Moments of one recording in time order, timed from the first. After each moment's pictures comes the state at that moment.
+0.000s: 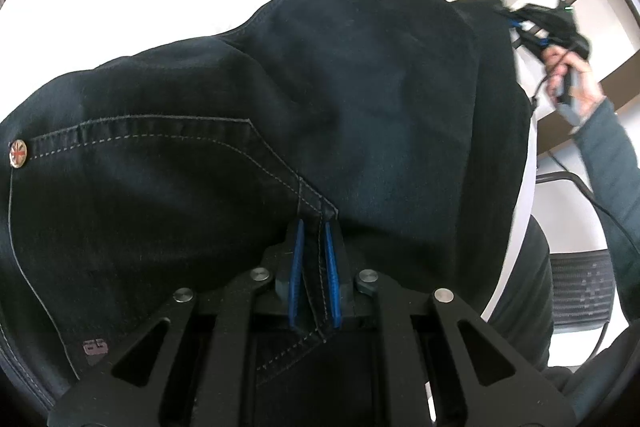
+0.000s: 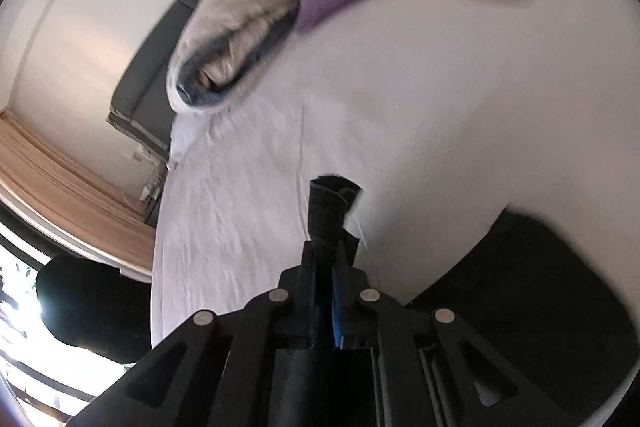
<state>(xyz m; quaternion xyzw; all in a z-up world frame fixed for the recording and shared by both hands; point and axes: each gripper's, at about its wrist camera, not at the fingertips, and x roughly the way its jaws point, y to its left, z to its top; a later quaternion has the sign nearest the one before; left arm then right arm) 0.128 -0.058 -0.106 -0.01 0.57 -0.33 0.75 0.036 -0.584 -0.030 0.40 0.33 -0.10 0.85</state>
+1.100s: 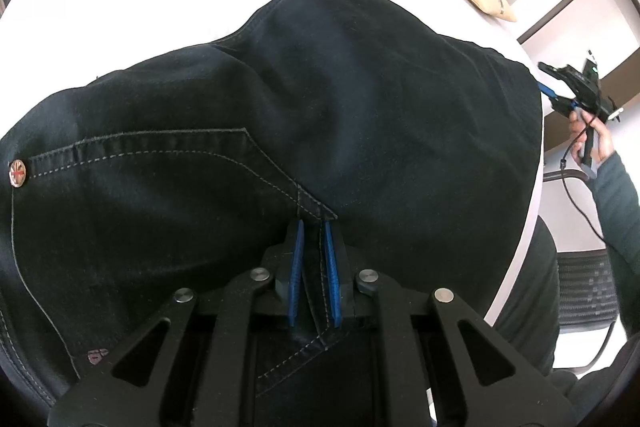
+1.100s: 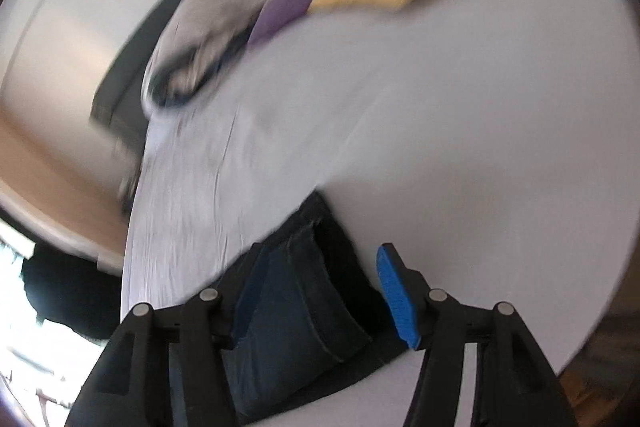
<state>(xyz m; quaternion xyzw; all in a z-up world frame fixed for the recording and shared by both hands) 0.119 -0.068 -0.103 0.00 0.57 -0.32 0.76 -0.072 -0.668 -0.063 0.37 0.38 -0.10 0.84</state>
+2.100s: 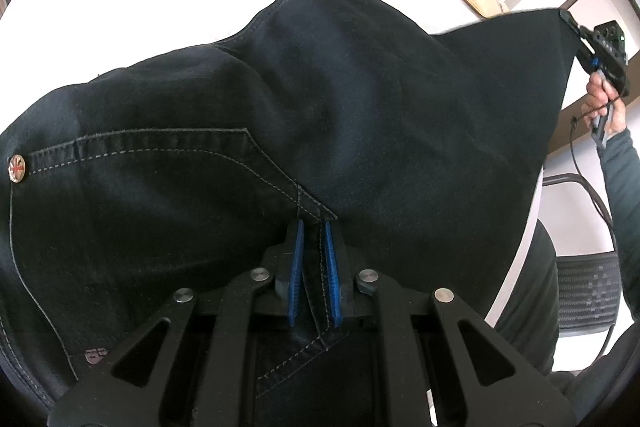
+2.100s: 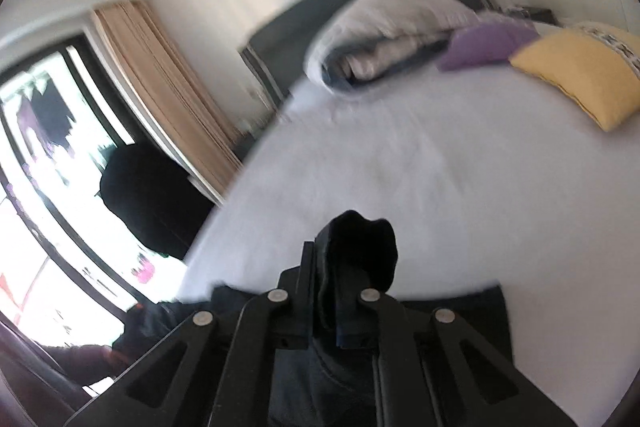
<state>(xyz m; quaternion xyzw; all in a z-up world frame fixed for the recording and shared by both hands) 0.120 -0.068 -0.101 -0.01 0.57 -0.32 0.76 -0.029 -0.608 0.037 0.24 0.29 0.14 0.91</state>
